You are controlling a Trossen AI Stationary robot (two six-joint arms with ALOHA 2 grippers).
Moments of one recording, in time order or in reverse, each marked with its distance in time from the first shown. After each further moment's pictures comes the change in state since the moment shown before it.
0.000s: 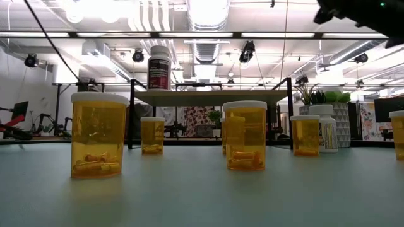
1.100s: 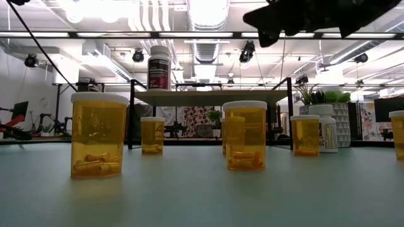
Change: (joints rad) left arm -0.002 -0.145 -0.198 0.152 0.011 0.058; right arm 0.152 0.497 0.404 -0.378 0.008 0.103
